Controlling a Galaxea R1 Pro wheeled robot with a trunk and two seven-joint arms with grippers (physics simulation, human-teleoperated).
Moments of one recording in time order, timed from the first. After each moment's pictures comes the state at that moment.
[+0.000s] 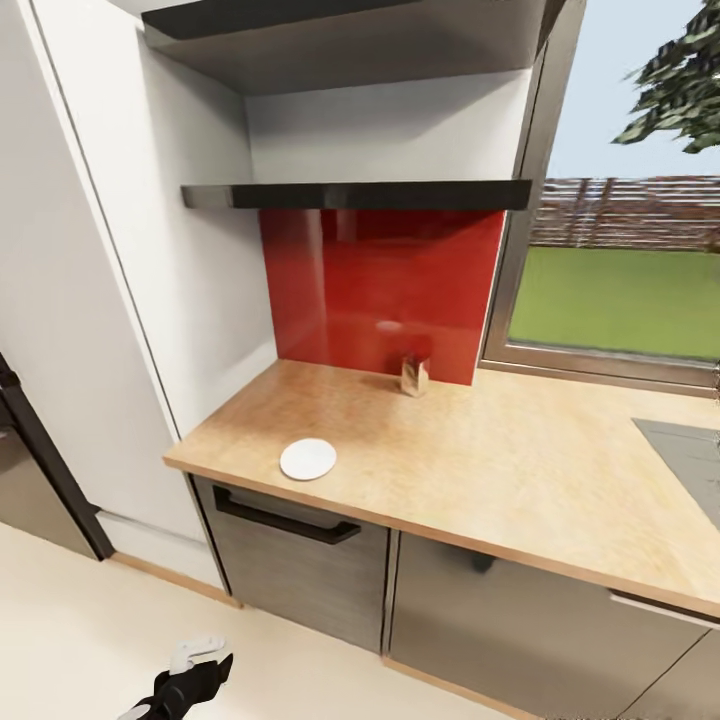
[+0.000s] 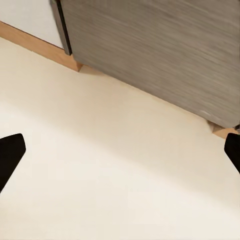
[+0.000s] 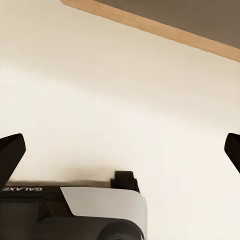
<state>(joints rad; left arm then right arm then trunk) -0.52 0.12 -0.13 -0.03 0.33 -0.26 -0.14 -0.34 -0.04 0.66 -0.13 -0.64 -0.05 -0.06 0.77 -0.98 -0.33</state>
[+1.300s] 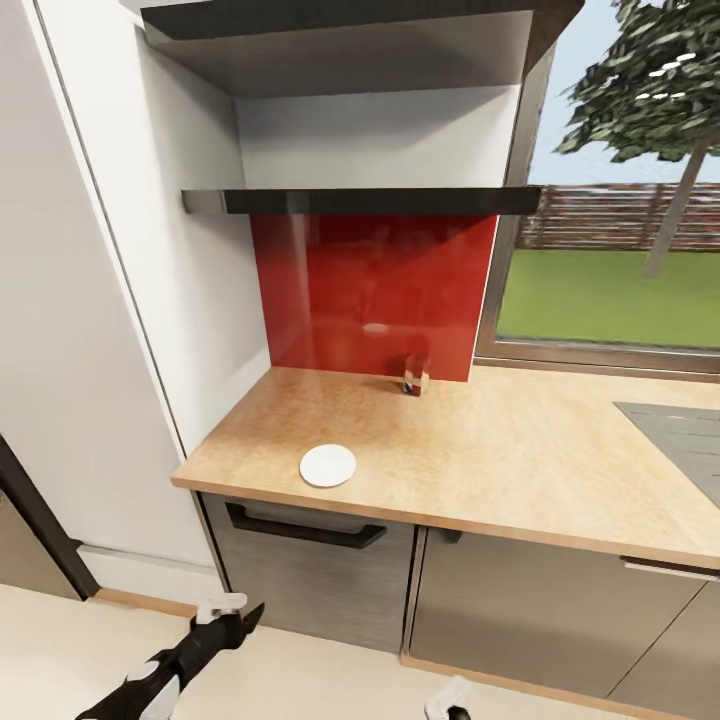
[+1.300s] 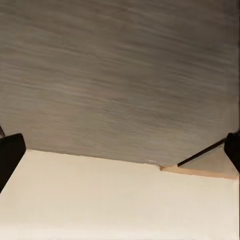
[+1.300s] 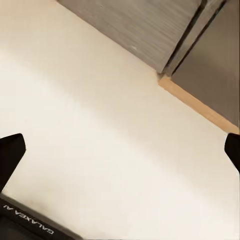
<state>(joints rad) -0.52 0.13 -0.13 -0.22 0.33 -0.26 -0.40 -0.34 -0.01 0.88 -0.39 -0.41 -0.05 -0.06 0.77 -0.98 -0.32</state>
